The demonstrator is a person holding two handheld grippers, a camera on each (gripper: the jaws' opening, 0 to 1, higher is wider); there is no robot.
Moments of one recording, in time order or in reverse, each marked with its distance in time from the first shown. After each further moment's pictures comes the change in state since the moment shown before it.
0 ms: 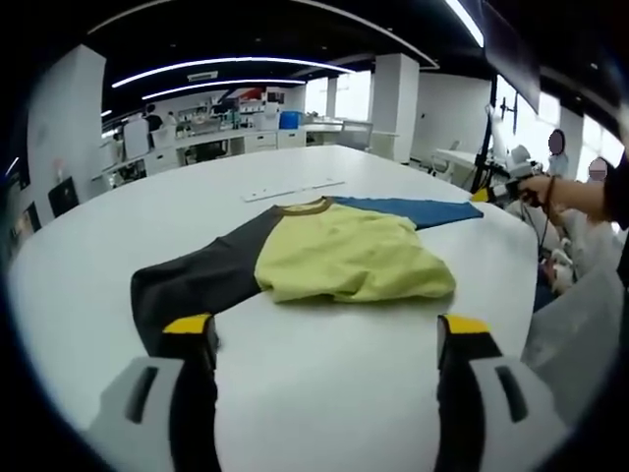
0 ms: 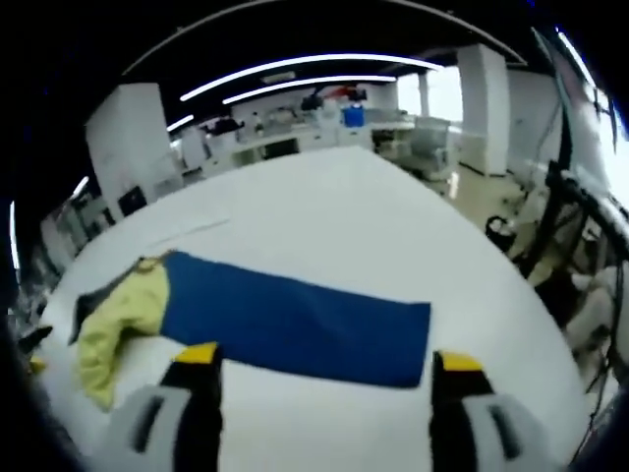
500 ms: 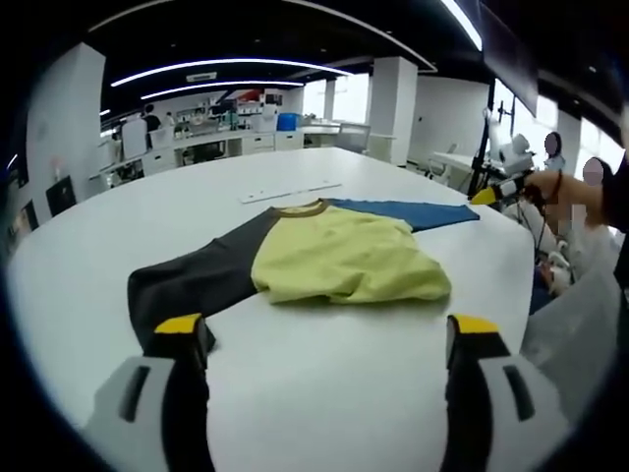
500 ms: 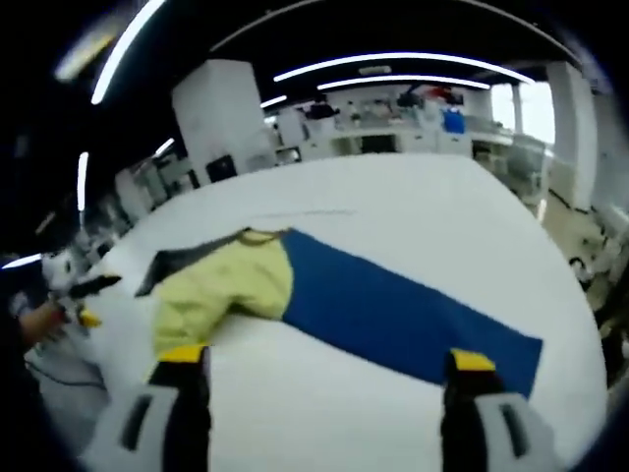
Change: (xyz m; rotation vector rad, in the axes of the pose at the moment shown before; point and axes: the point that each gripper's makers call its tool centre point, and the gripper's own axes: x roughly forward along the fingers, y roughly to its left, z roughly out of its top) left arm -0.001 -0.002 -0.001 -0.004 -0.002 -0.017; right arm -0.018 0.138 0.001 -0.219 0.036 0.370
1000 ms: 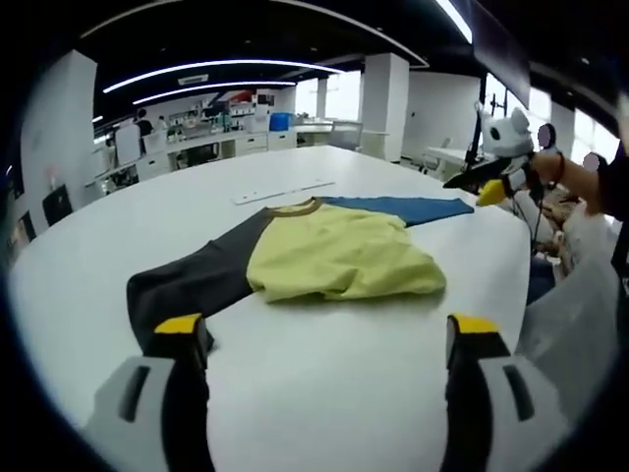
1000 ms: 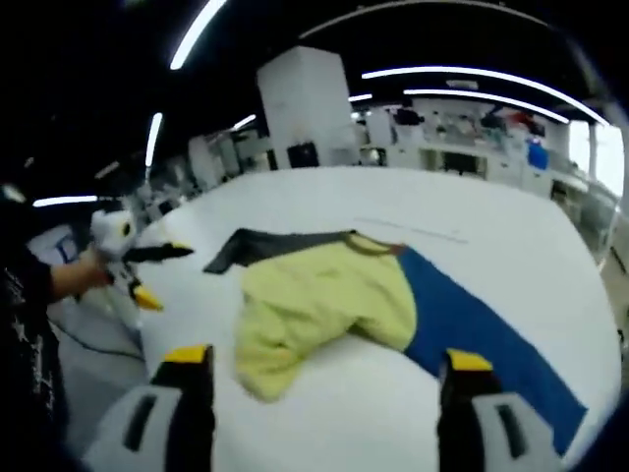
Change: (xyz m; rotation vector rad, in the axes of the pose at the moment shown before) left arm -0.003 -0.007 -0.002 0.051 0.013 -0.019; right arm 0.019 0.126 0.009 -0.223 0.020 0.257
